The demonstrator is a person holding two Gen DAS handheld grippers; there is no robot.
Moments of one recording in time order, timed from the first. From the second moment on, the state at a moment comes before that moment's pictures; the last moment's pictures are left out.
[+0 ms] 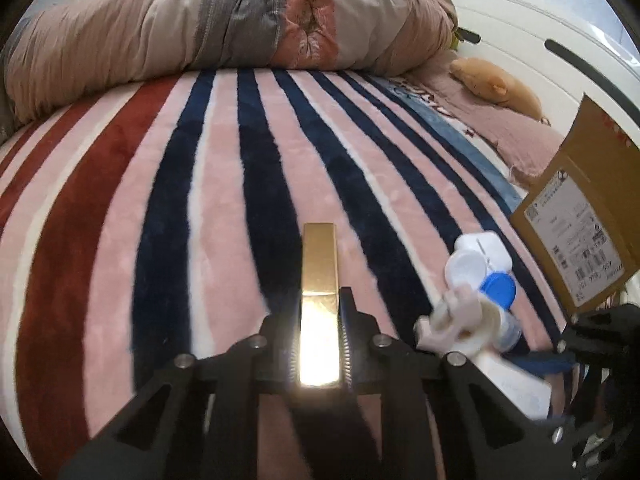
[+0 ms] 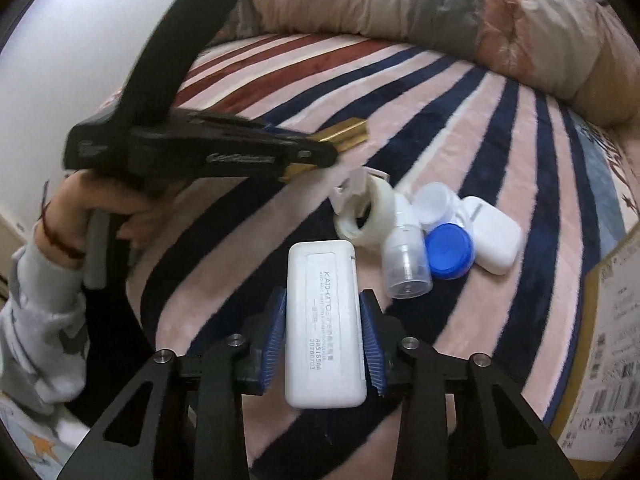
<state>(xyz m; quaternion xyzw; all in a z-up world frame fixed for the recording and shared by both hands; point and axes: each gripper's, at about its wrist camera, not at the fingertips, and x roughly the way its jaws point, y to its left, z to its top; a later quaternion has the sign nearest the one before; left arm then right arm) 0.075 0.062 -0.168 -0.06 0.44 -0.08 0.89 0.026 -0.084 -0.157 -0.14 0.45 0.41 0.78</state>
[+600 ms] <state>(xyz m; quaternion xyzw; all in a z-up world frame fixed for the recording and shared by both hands) 0.051 0.053 -0.165 -0.04 0.45 -0.04 0.89 0.017 -0.088 -0.143 -0.12 0.45 0.38 0.80</state>
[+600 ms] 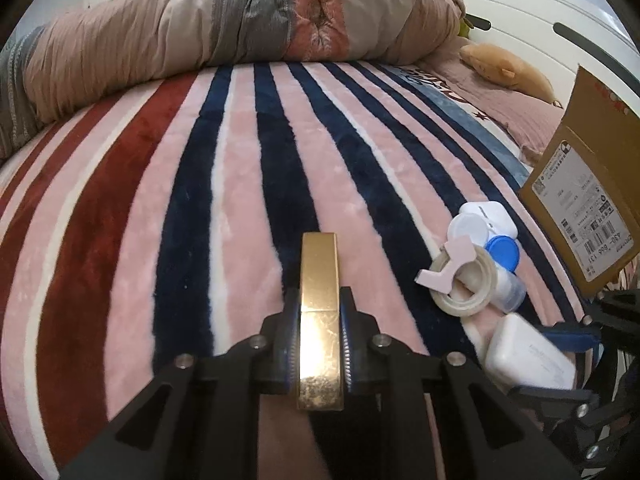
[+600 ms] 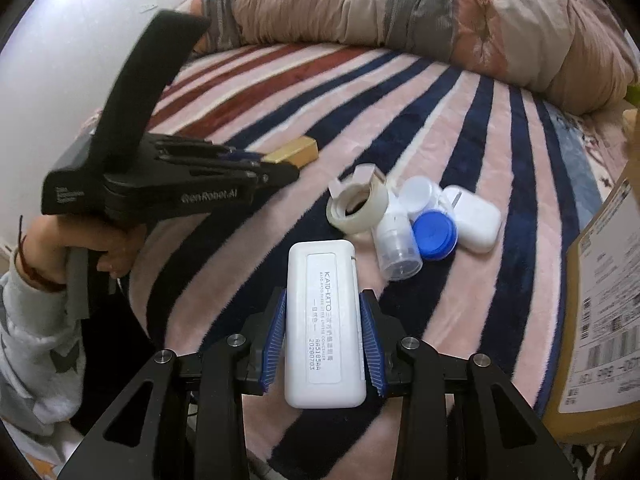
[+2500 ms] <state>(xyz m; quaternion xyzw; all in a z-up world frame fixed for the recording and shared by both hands) 0.138 -0.239 -0.016 0.15 0.42 -0.22 0.87 0.074 -0.351 -0.052 -0.02 0.35 0.21 0.91</state>
